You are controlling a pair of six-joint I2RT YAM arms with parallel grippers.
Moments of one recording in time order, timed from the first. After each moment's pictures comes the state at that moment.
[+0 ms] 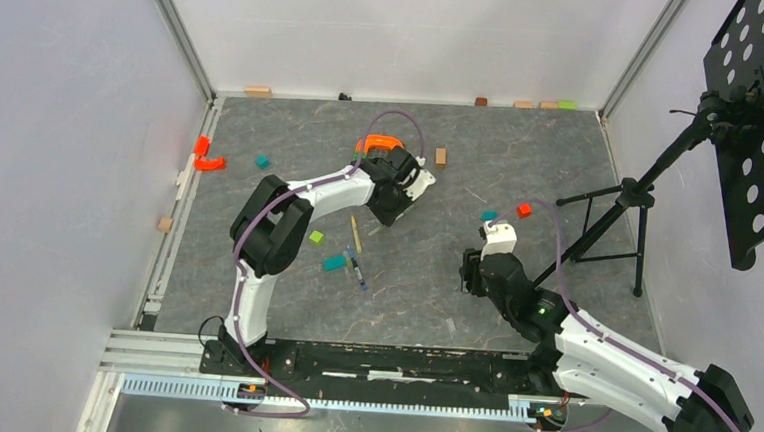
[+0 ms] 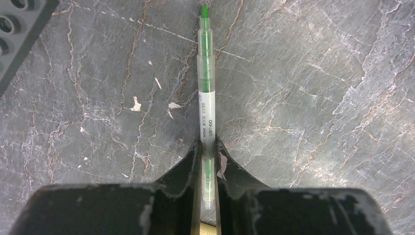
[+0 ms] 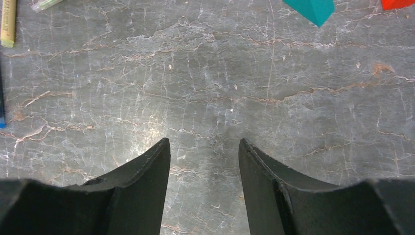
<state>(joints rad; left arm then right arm) -0.68 2.08 1.50 -0.57 0.04 0.22 0.84 0.79 0.36 -0.21 0.45 0.42</state>
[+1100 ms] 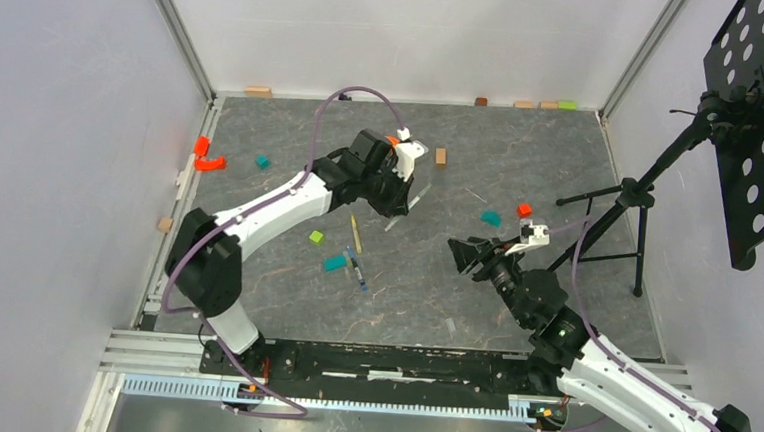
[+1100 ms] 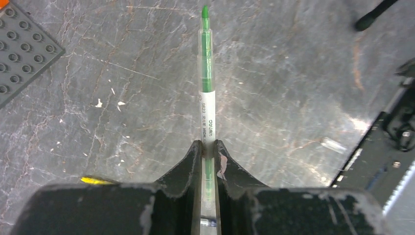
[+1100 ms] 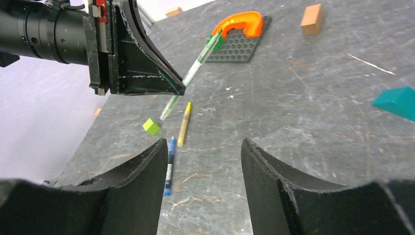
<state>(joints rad) -0.68 1.69 1.34 -0.46 0.30 0.02 0.84 0.50 0.24 0.21 0.36 0.57</state>
